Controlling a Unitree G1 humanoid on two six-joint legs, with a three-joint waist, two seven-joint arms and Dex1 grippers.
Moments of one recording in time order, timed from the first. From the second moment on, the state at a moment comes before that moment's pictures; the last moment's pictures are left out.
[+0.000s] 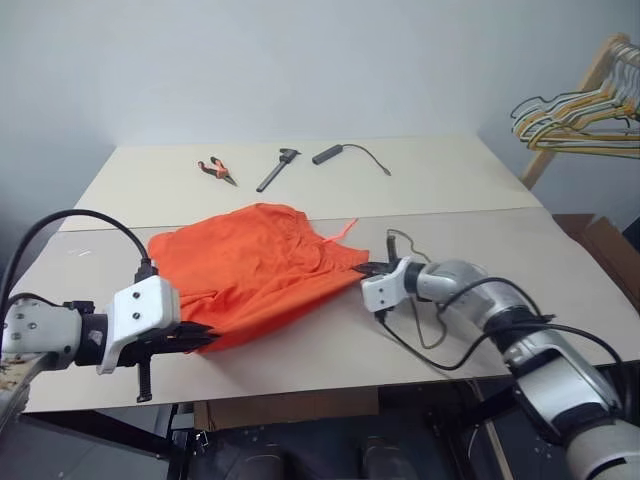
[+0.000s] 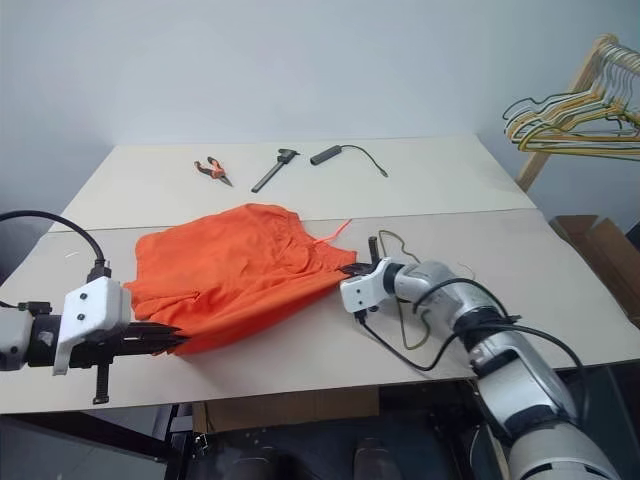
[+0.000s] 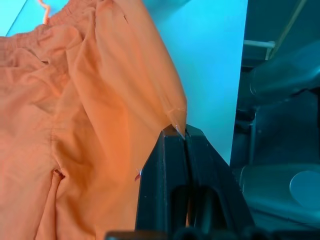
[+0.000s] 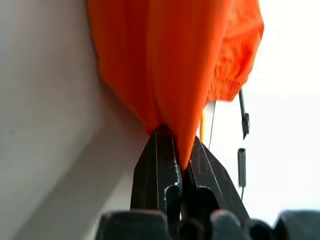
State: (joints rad) left arm 0.19 1.10 0.37 -0.57 -0.44 0.45 -1.20; right arm -0.72 -0.68 0.51 0.55 -0.53 -0.68 0.54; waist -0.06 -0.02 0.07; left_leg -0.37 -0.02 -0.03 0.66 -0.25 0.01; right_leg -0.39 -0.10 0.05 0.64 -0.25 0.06
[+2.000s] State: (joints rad) left arm 0.37 1.26 0.27 -0.47 -0.31 0.04 -1.20; right arm -0.70 -0.65 0.49 0.79 -0.51 -1.02 0.43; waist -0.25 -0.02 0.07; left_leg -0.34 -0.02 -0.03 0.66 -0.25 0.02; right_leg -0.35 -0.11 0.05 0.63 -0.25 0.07
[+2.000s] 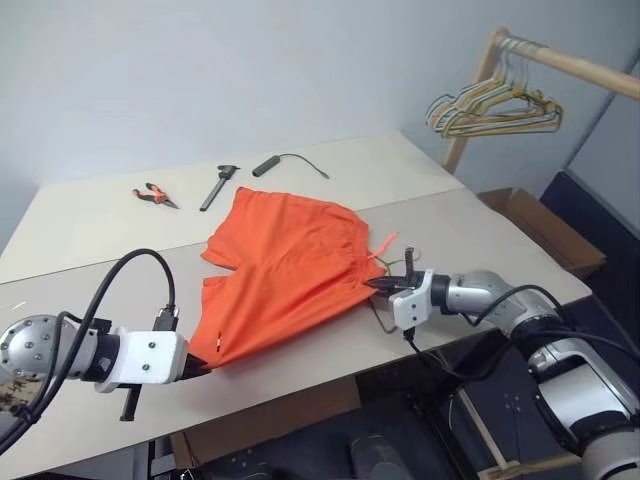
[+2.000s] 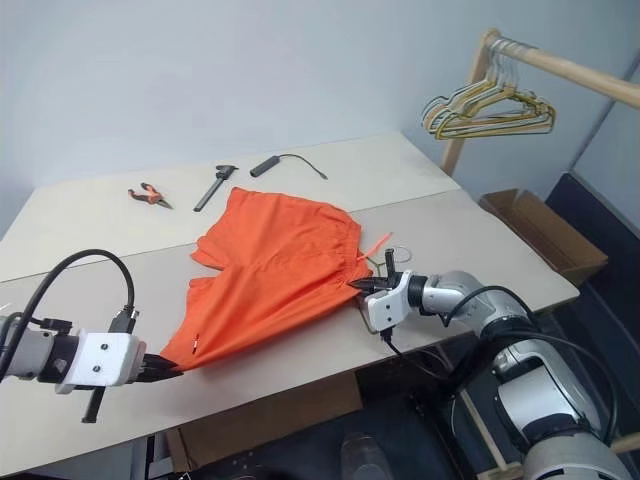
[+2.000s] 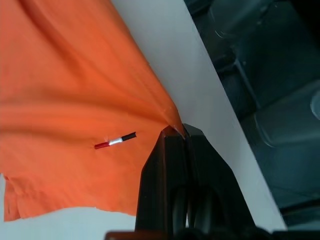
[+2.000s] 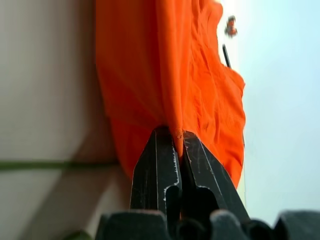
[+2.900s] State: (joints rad) left arm 0.68 1.10 0.48 -0.67 -0.15 0.08 -1.40; right arm -0.22 -0.78 0.37 0.11 -0.29 -0.69 0.56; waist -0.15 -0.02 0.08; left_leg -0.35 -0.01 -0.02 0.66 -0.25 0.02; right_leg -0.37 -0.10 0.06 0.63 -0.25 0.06
